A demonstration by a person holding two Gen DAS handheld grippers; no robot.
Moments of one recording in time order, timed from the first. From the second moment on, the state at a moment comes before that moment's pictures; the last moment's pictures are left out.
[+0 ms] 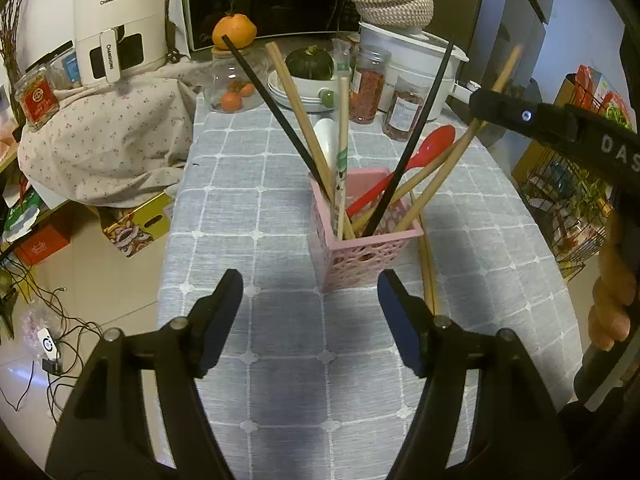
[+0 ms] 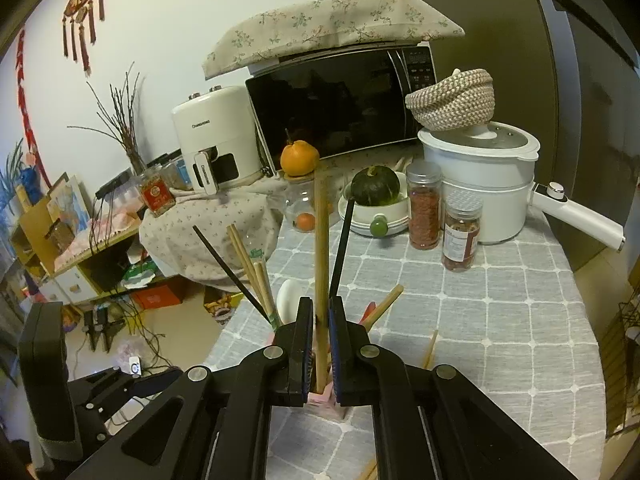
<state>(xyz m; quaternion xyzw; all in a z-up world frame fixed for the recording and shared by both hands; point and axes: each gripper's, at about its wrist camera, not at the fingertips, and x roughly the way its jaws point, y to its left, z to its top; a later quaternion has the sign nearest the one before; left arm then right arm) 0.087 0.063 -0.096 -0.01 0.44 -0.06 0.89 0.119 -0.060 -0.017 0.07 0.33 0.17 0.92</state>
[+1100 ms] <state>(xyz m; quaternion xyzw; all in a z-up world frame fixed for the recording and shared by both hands) 0.102 0.044 -0.135 0.00 0.49 -0.07 0.87 0.129 -0.138 -0.120 0.01 0.45 0.09 0.89</state>
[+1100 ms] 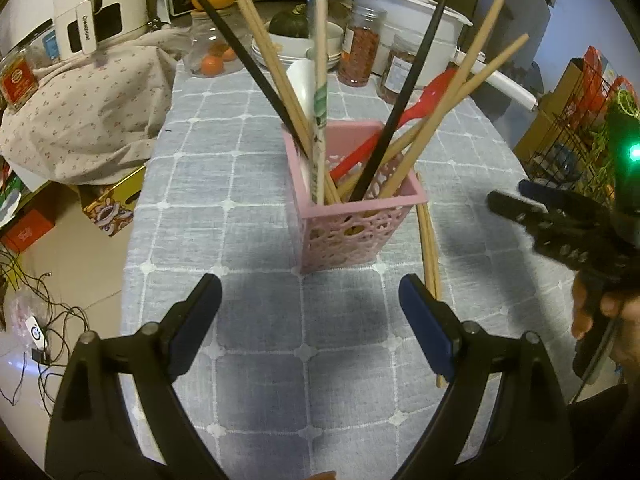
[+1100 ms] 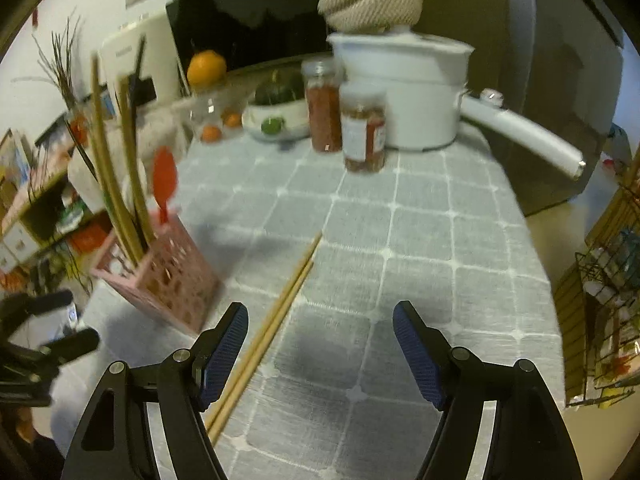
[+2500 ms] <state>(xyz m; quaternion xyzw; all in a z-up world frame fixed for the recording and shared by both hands) 0.099 0.040 -0.136 0.04 0.49 -0.08 0.87 0.172 -0.102 -0.188 -0.03 0.57 0.05 0.82</state>
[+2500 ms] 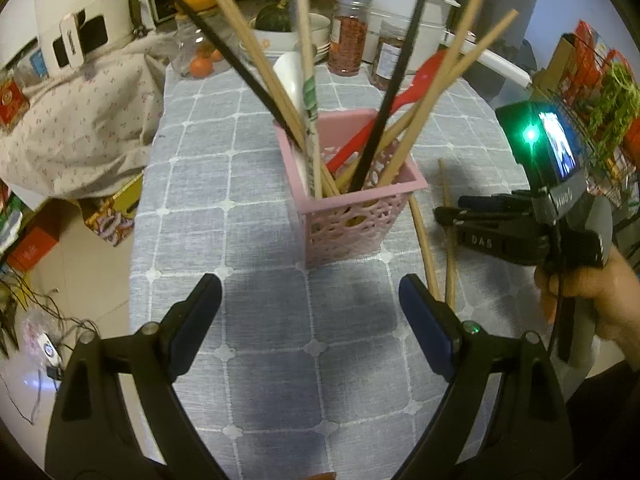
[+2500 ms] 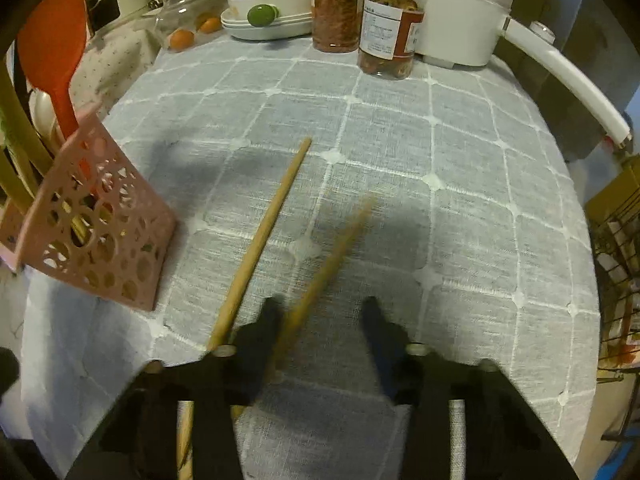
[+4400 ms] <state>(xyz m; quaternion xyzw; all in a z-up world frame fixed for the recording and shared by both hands) 0.223 -0.141 -0.211 0.00 0.54 0.02 0.84 0.101 -0.277 -0.129 0.14 0.55 0.03 0.82</state>
